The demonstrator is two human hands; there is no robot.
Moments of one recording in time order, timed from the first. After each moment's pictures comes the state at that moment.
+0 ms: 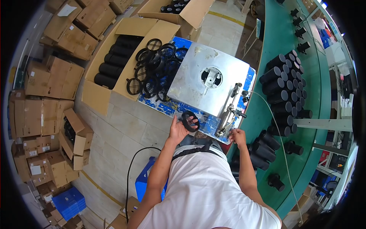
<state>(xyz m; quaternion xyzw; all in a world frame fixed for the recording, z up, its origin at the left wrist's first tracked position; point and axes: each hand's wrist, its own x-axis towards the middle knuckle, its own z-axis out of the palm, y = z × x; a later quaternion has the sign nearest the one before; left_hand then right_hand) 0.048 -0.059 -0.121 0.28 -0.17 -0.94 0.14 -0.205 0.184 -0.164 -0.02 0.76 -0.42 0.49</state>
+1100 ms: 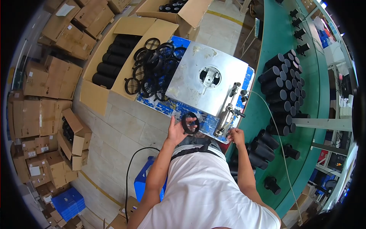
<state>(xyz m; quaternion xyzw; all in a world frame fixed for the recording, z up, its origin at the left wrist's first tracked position) 0.043 -0.051 -0.096 0.31 -0.12 -0.93 0.15 -0.203 0.184 -0.163 -0.03 0.77 -0.43 0.47</state>
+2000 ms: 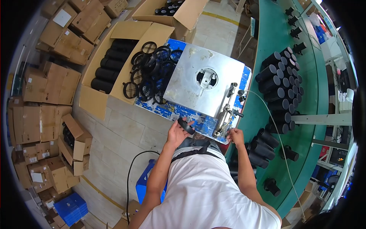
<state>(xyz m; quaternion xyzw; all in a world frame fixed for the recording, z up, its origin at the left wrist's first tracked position) 0.053 -0.049 -0.117 0.30 -0.12 -0.93 0.16 -0.201 0.184 -0.166 -0.03 0.77 -0.43 0.47</state>
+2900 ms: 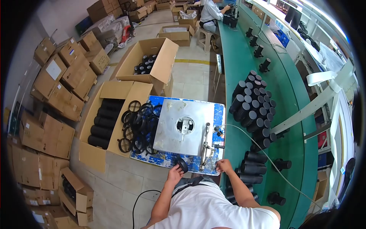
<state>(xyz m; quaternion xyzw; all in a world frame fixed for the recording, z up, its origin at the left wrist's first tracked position) 0.043 -0.051 -0.172 0.38 -0.13 -0.92 0.07 -0.204 0.185 -0.168 -0.02 0.77 -0.43 0.47</state>
